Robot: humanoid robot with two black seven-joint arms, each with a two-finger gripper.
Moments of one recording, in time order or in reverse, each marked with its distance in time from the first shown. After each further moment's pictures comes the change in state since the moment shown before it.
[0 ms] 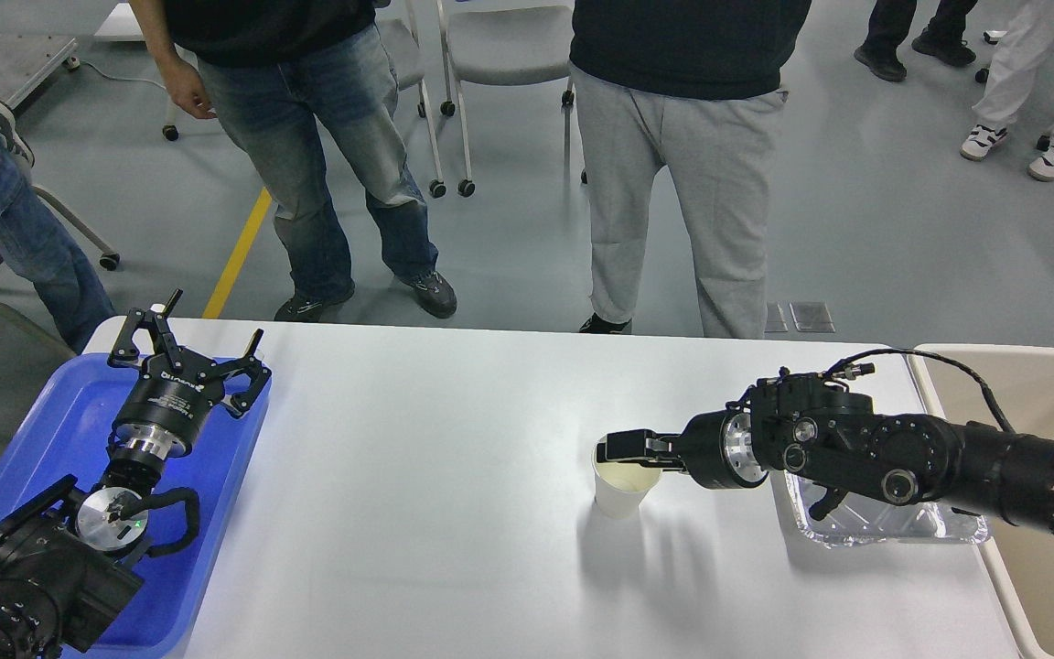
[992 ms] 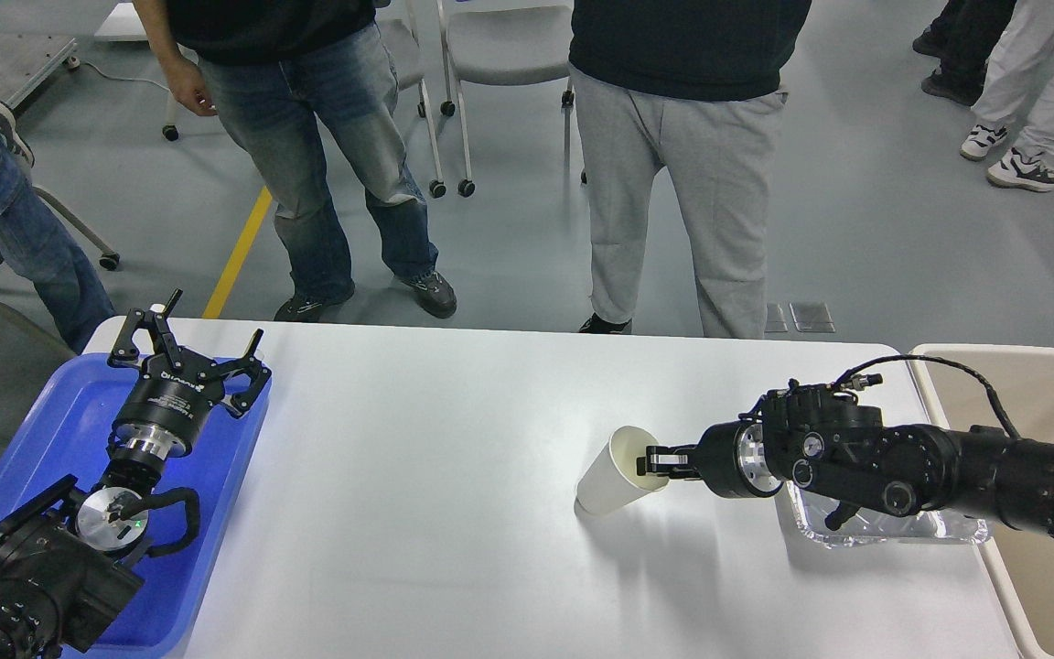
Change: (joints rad) left arm 0.000 0.000 -0.001 0.000 0.000 0.000 0.000; right arm 0.012 0.011 -0.115 -0.044 0.004 -0.040 0.045
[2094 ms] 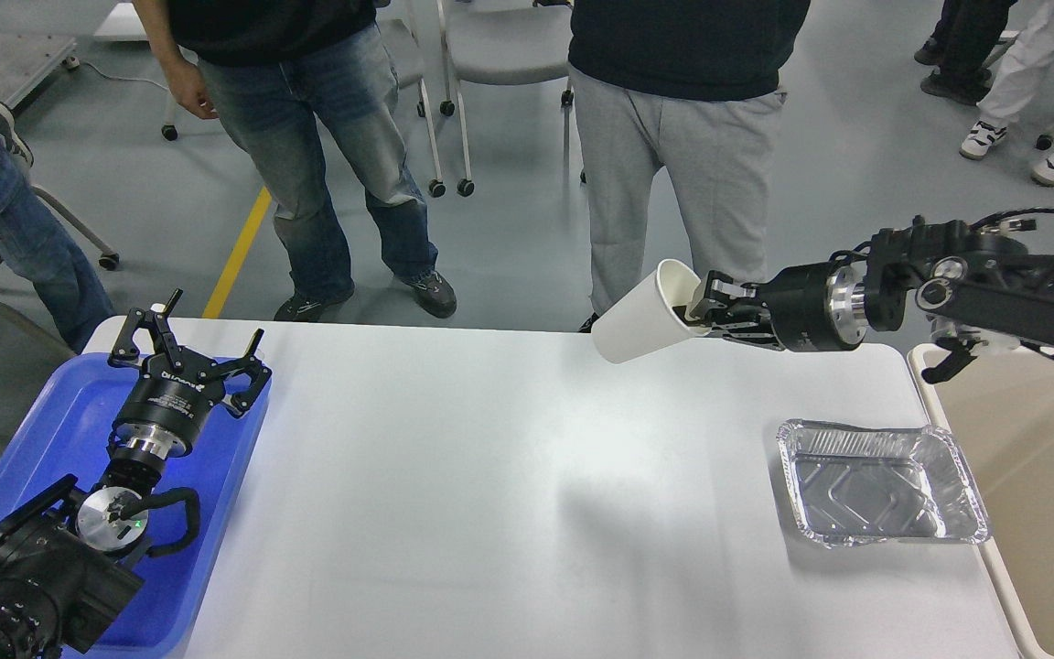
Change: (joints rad) left arm 0.000 0.000 0.000 0.000 0.000 0.000 0.000; right arm 0.379 -0.329 0.021 0.251 0.361 0.176 -0.004
